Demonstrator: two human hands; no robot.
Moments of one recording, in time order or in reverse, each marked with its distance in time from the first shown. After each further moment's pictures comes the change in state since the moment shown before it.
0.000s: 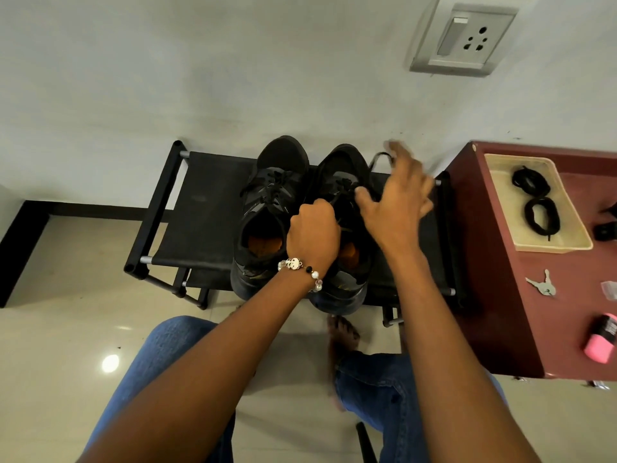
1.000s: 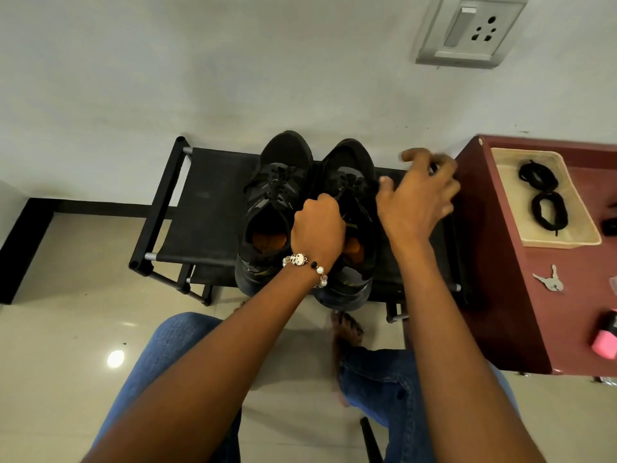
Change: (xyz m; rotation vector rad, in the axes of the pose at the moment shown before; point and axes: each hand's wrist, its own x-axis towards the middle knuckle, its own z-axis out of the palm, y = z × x) left_hand 0.000 0.001 -0.001 0.018 0.001 -0.021; right_hand 0.003 -0.005 -0.006 -0.131 0.069 0.207
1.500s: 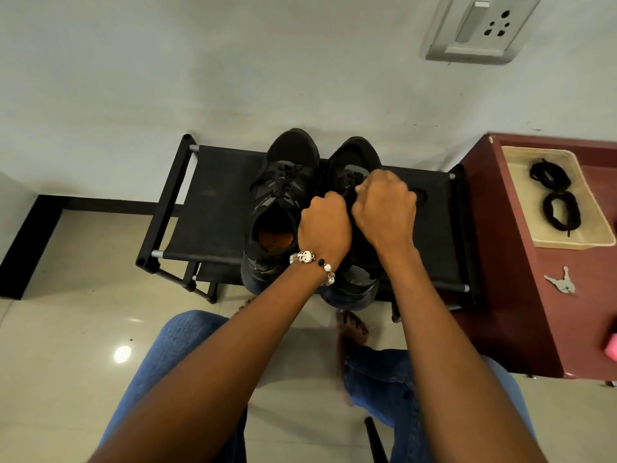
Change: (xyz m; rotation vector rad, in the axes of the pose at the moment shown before) left_hand 0.001 0.001 -0.003 -0.008 -0.025 -0.009; right_hand -0.009 0.000 0.032 -0.080 -0.100 -0.410
